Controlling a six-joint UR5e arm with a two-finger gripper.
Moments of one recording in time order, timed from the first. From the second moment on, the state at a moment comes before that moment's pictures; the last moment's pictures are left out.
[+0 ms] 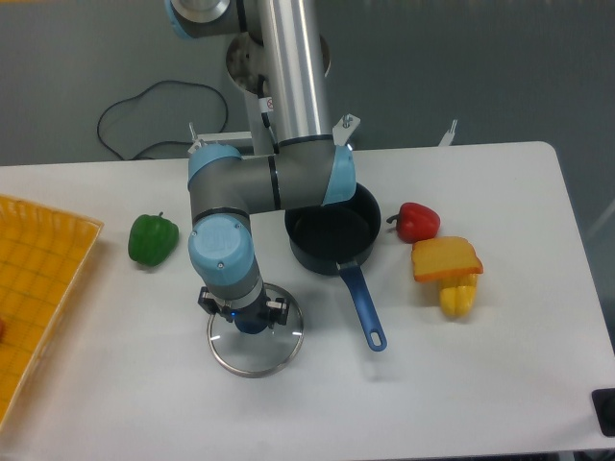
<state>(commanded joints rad) 2.21 -2.10 -1.59 -1.06 1.60 0.32</state>
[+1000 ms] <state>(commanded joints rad) 2.24 -1.96 -1.58 -1.06 1.66 0.73</state>
